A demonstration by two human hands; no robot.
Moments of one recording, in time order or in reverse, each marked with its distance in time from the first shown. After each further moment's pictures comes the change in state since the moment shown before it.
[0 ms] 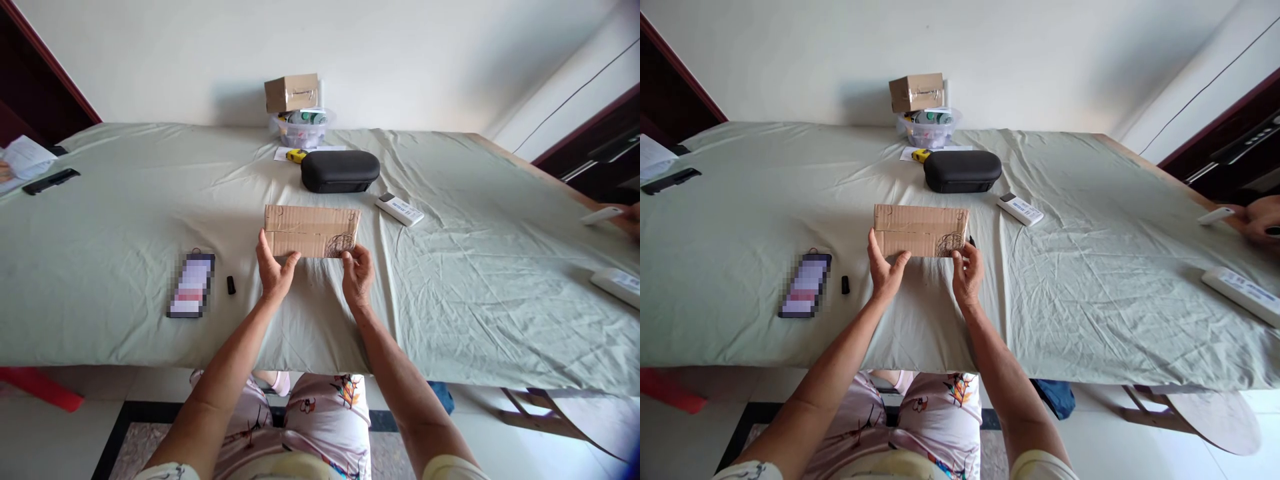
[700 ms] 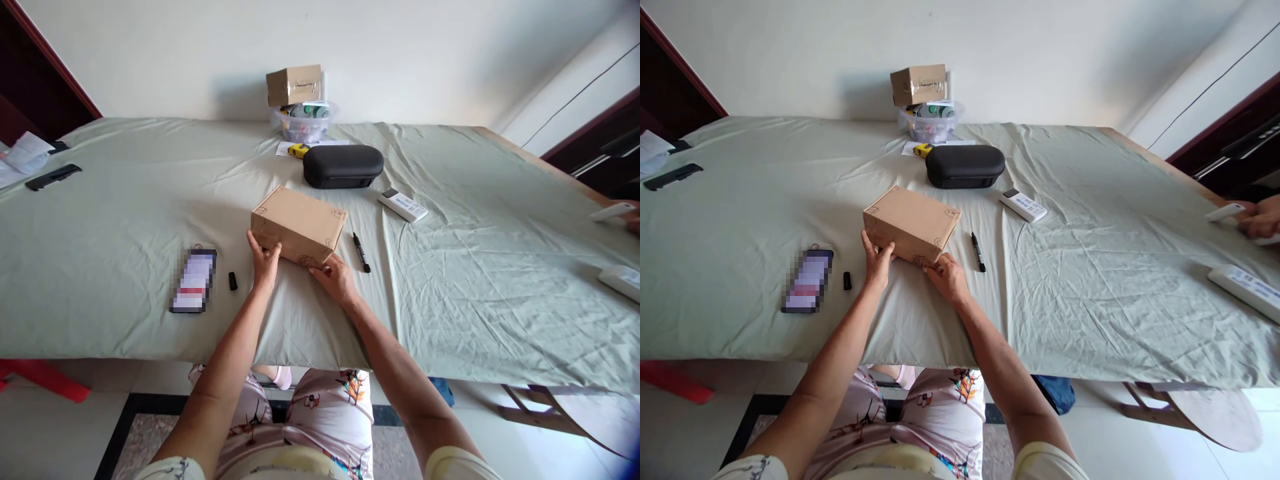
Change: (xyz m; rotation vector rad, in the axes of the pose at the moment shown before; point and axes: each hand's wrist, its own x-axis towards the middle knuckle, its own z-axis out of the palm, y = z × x) left_hand 0.025 -0.007 -0.008 -0.364 -0.098 -0.479; right_hand -0.006 -0.004 0.005 -0.223 -0.584 -0.016
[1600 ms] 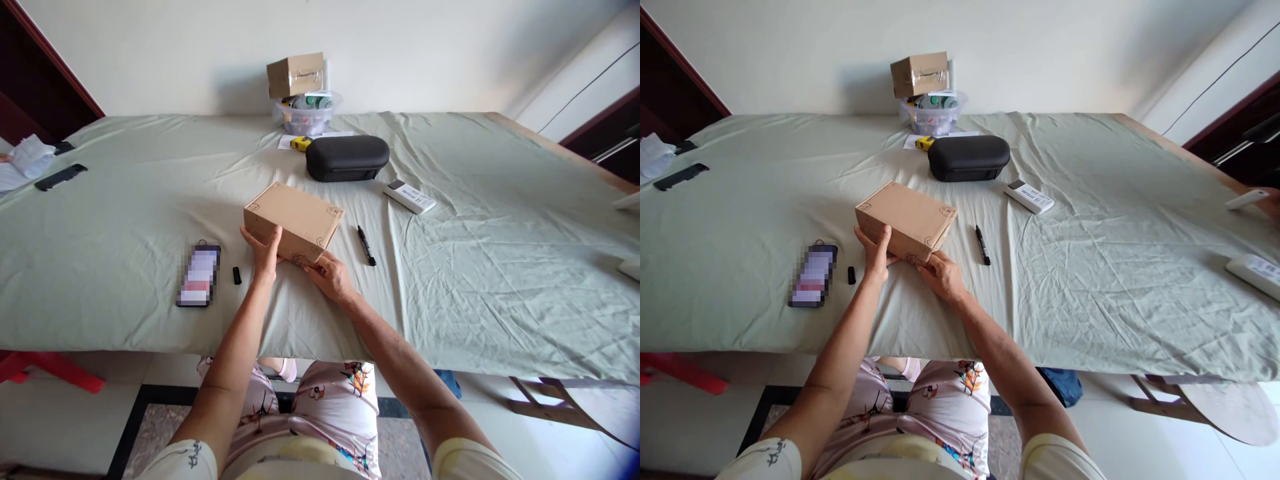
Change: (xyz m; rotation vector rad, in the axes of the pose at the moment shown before) left_hand -0.016 0.041 -0.009 -0.129 0.042 -0.148; right_hand -0.008 -0.013 0.018 -0.071 -0.070 -0.166
